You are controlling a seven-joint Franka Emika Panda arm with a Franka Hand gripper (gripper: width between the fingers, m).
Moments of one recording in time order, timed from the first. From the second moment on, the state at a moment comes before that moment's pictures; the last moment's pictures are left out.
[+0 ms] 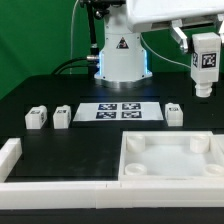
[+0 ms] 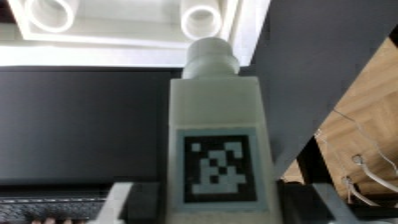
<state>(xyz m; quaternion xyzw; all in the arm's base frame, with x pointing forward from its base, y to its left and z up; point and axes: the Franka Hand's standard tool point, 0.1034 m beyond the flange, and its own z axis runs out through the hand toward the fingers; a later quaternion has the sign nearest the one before) 0.563 0.099 0.191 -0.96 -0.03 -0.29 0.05</state>
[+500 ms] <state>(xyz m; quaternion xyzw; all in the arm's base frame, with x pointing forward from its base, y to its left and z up) 0.601 0.099 0.160 -0.96 -0.03 -0.29 0.05</state>
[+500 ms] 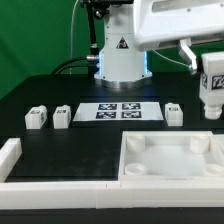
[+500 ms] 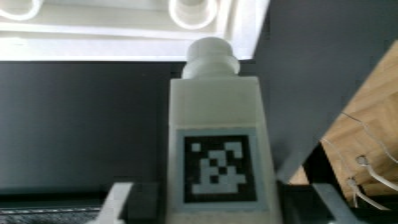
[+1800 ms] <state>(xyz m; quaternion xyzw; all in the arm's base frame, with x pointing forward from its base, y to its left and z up) 0.617 0.107 0.095 -0.96 -0.03 -0.26 0.05</state>
